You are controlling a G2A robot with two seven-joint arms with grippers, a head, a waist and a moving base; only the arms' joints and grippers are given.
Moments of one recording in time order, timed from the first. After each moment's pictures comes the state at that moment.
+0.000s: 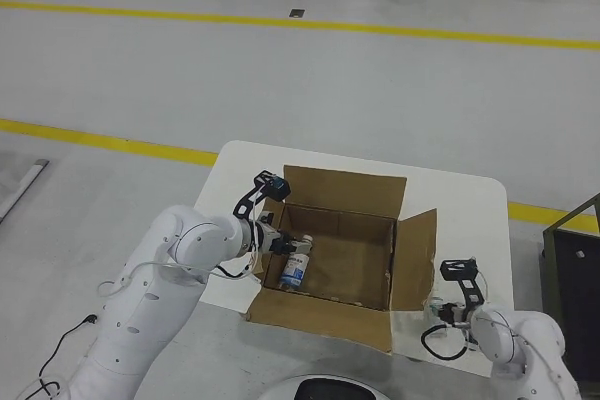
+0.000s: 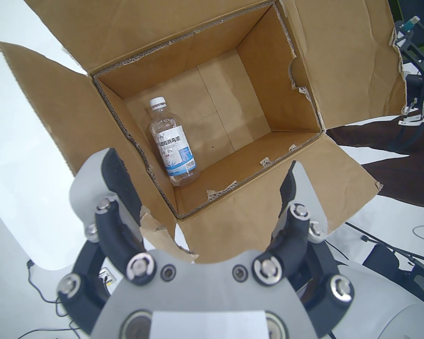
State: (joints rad) left arm 0.82 -1.23 -1.09 -1.68 0.70 -0.09 -1.26; right arm -1.52 -1.32 1.69 -1.90 -1.34 -0.02 1.34
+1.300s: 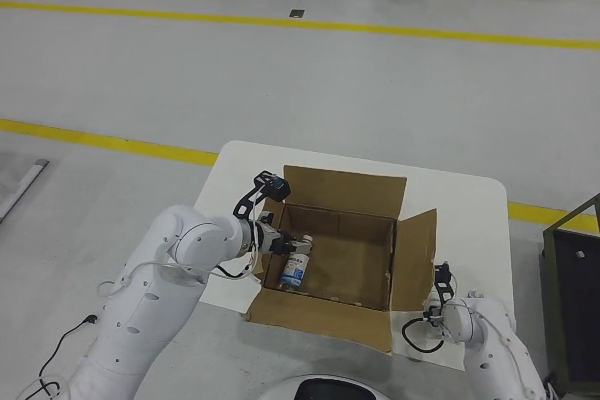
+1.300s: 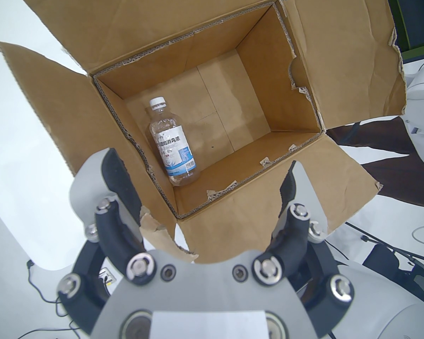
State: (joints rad) left arm 0.82 -1.23 -1.09 -1.68 0.70 -0.09 -1.26; right arm -1.38 -1.31 1.55 -1.57 -1.39 0.03 1.26
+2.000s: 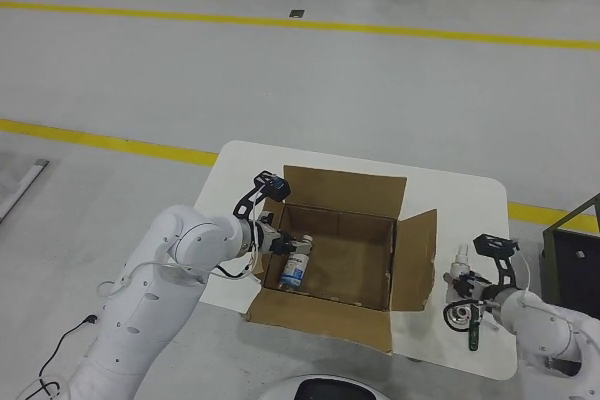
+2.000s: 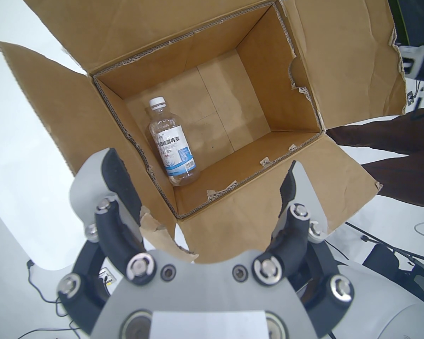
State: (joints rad) left arm 0.82 -1.23 -1.09 -1.69 0.70 -0.09 -1.25; right arm -1.52 -1.30 1.89 -1.97 -0.89 0.04 1.17
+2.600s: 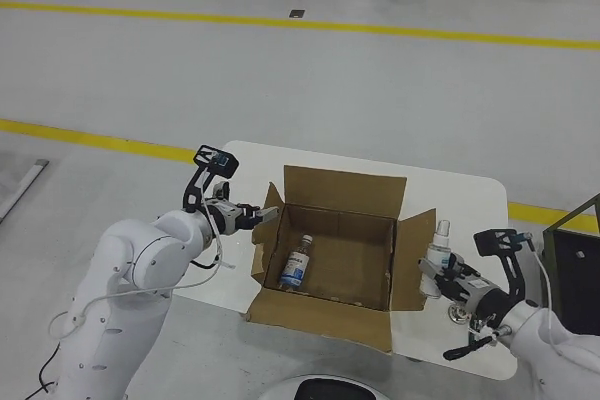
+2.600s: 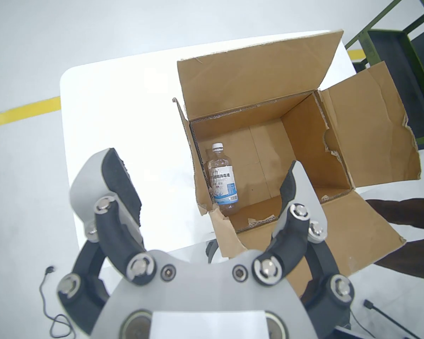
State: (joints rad) left arm 0.96 -1.19 -1.29 -1.90 0.86 0.00 -1.09; right arm -1.66 -1.29 1.80 -2.35 -0.70 0.01 1.05
